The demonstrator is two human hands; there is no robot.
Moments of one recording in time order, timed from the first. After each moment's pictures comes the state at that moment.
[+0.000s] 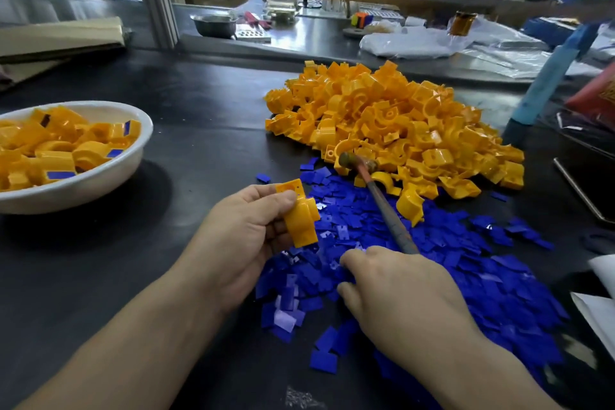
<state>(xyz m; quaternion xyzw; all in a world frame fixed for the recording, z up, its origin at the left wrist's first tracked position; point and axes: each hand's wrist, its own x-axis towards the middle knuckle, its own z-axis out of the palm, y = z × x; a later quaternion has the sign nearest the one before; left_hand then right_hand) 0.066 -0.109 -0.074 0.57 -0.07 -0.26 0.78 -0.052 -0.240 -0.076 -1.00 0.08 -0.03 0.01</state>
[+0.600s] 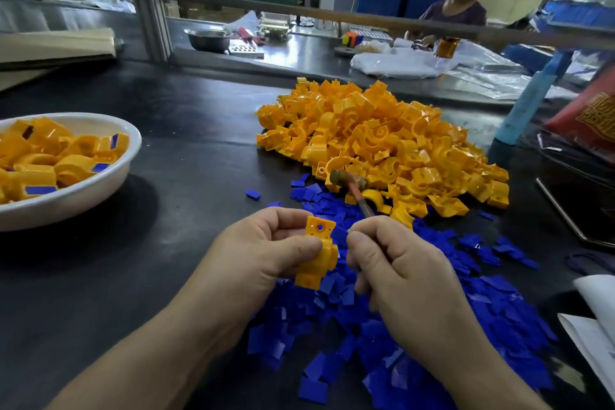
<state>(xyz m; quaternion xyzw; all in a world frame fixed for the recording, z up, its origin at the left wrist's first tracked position) 0.055 -0.111 -0.077 0.64 -0.17 -0.27 0.70 -0.049 -0.255 -0.061 -0.88 0.09 -0.22 0.42</state>
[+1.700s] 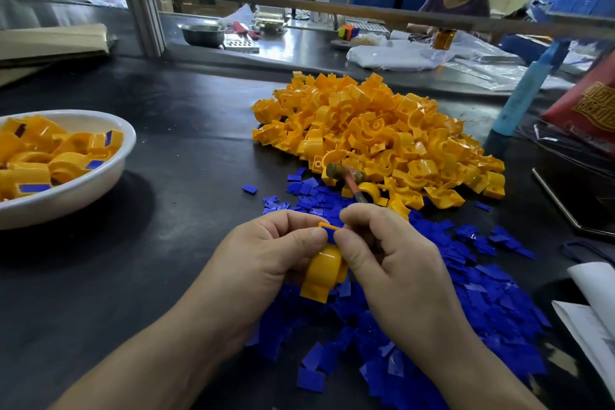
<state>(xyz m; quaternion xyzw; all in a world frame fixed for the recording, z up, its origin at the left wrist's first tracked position) 0.043 -0.111 -0.075 0.62 -0.18 -0.30 0.70 -0.048 -0.251 -0.062 -0.89 0.05 -0.27 0.37</state>
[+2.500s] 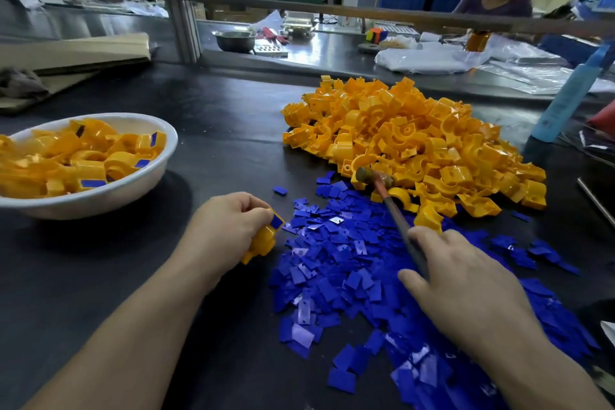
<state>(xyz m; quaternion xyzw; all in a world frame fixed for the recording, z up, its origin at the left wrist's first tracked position) 0.102 -0.079 -0.074 0.86 -0.08 -0.08 0.50 -0.047 -0.282 -0.071 -0.97 0.22 -0.10 0.05</state>
